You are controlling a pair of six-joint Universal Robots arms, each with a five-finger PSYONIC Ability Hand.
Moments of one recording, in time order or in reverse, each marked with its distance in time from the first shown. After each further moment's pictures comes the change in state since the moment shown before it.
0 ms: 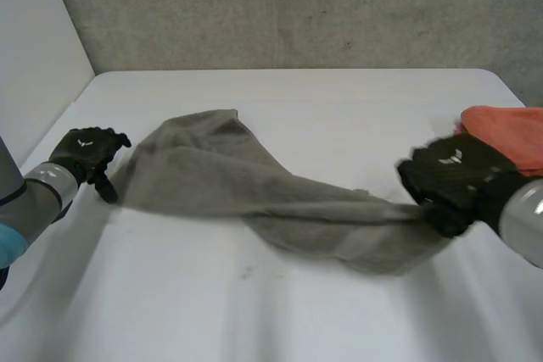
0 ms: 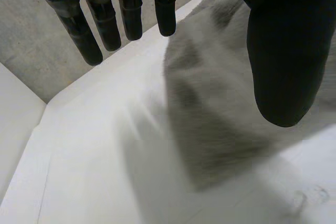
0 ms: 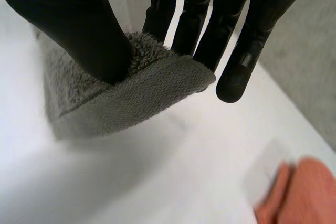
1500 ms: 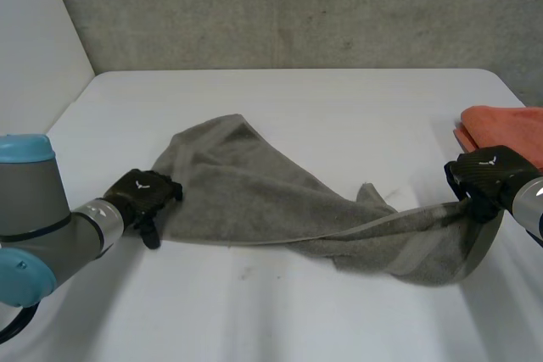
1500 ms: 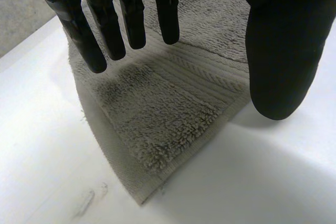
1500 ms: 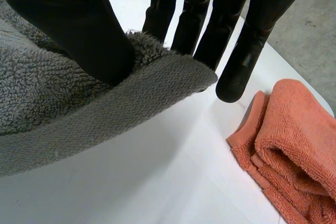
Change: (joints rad) left arm -0.172 0.013 -0.105 -0.122 0.006 0.120; right arm -0.231 0.280 0.018 -0.272 -0.020 -0.012; left_hand 0.077 0.085 0.087 0.083 0.083; right_hand 0.000 0.000 0.000 0.000 0.000
